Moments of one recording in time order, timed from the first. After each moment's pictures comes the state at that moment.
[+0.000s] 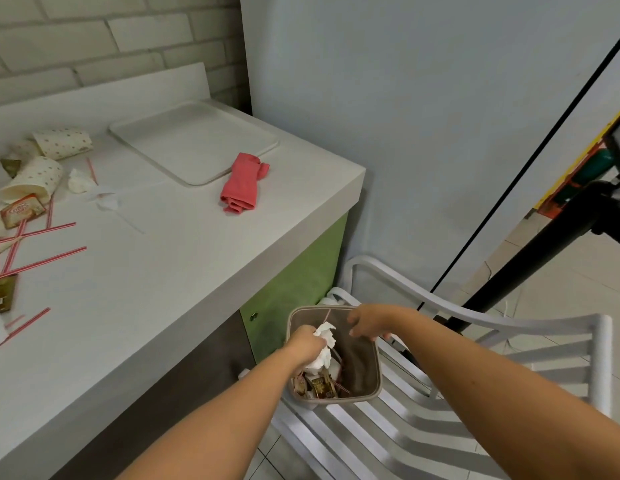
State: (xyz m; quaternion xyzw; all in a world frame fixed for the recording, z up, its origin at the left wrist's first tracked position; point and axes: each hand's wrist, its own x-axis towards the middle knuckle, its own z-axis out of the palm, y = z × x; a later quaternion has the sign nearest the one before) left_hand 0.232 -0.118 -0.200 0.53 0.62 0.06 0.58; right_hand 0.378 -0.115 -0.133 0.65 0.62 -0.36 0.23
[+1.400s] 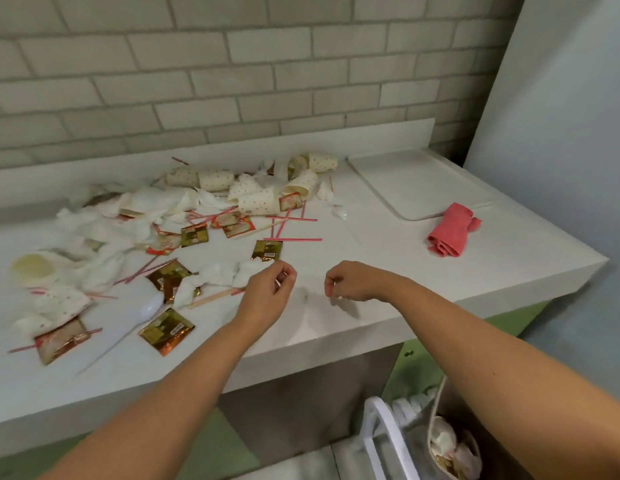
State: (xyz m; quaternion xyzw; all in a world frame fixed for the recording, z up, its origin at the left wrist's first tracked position) left_hand -0.066 -0.171 -0.055 0.52 0.75 0.38 0.15; right_hand 0.078 -0.072 -0.023 0.39 0.85 -0.34 0.08
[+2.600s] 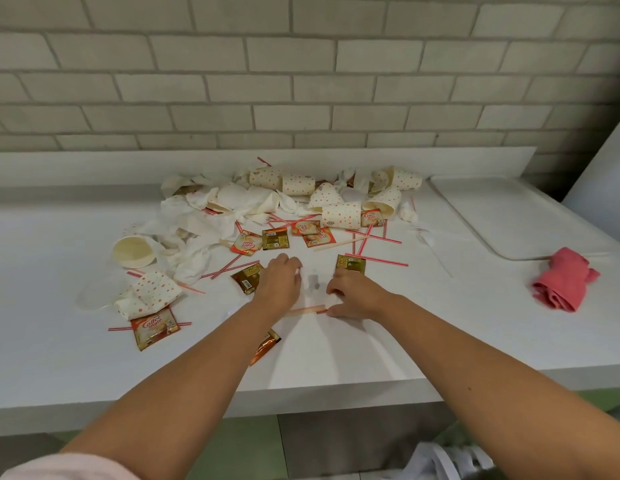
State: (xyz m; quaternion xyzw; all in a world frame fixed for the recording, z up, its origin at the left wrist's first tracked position) left_hand -0.209 -0.166 -0.070 0.52 0.83 0.20 0.02; right_hand -0.072 -0.080 -0.056 0.26 0.95 -0.13 0.07
